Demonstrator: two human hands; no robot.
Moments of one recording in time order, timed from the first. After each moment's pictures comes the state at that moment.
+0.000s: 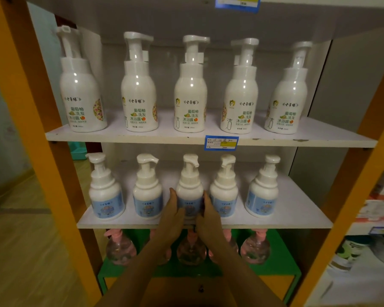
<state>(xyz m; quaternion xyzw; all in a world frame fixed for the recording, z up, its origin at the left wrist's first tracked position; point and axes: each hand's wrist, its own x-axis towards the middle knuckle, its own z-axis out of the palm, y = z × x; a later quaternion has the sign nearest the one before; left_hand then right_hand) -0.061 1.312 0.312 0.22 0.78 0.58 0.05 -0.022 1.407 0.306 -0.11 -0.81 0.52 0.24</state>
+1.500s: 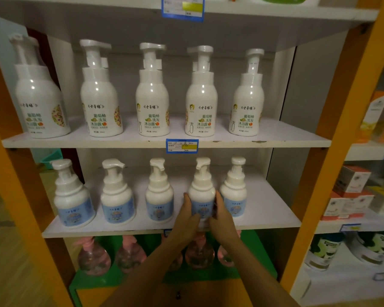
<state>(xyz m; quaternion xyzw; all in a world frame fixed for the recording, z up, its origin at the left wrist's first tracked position) -0.027 1.409 0.315 0.26 0.75 0.60 0.10 0.011 1.509 0.304 -0.10 -0.81 0.52 0.24</state>
